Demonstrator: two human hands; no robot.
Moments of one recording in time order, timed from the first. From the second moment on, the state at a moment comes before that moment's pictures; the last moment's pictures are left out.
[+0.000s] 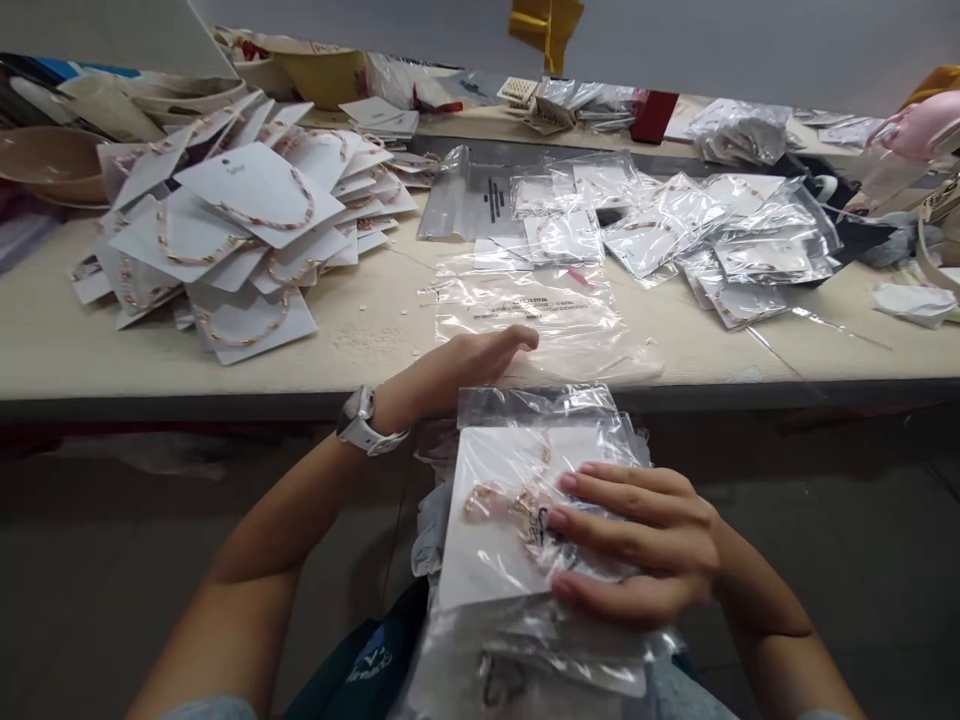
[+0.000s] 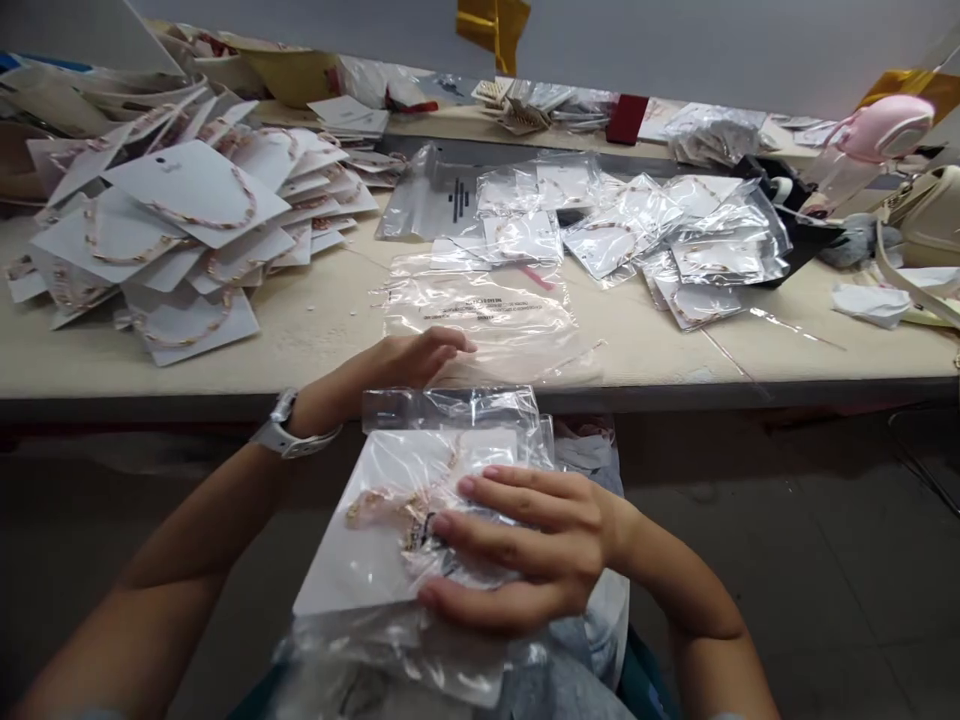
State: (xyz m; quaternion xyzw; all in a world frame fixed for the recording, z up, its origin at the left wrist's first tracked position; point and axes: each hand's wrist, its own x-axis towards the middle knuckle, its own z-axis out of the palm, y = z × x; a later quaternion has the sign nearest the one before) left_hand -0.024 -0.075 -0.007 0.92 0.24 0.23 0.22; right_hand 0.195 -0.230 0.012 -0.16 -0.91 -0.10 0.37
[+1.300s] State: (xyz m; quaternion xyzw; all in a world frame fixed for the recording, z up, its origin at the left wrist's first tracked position) left_hand -0.003 -0.099 0.006 0.93 0.14 0.35 0.05; right_hand 0.235 -0.167 -0.034 -0.31 -0.83 -0.19 0.42
